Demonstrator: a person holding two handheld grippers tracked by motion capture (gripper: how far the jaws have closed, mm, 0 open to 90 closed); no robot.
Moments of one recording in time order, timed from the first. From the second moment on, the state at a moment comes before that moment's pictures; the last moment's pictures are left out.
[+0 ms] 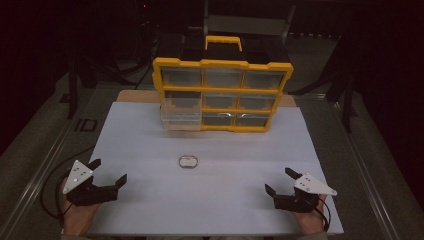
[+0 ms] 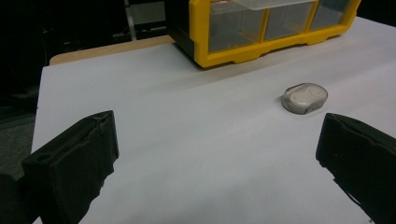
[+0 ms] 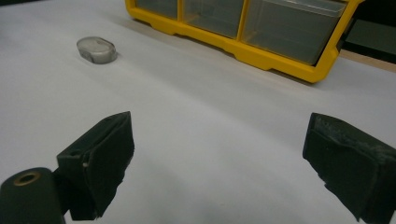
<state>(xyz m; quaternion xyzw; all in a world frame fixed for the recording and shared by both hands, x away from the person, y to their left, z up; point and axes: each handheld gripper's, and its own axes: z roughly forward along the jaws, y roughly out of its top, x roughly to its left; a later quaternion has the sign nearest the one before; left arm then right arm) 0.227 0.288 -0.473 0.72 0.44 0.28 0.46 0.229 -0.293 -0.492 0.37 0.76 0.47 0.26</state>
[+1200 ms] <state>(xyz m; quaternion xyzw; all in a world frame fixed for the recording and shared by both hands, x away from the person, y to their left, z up) 0.249 0.261 -0.442 0.77 0.37 0.25 0.45 0.229 -0.287 -0.493 0.36 0.77 0.46 0.26</state>
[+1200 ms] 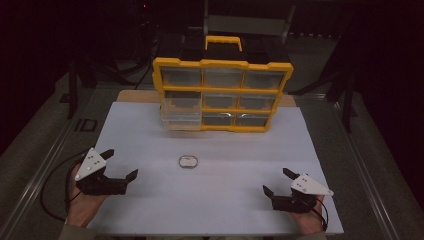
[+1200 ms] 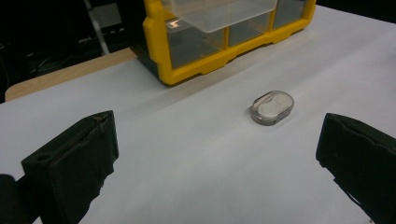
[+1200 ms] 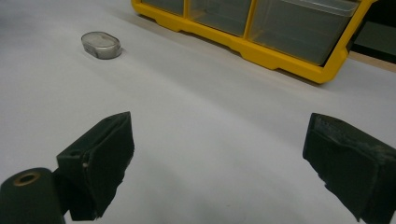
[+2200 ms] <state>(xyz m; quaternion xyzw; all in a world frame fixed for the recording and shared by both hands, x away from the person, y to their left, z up) 0.282 0.223 -0.431 0.81 0.32 0.23 0.43 0.228 -0.288 -0.492 0.36 0.76 0.46 0.27</state>
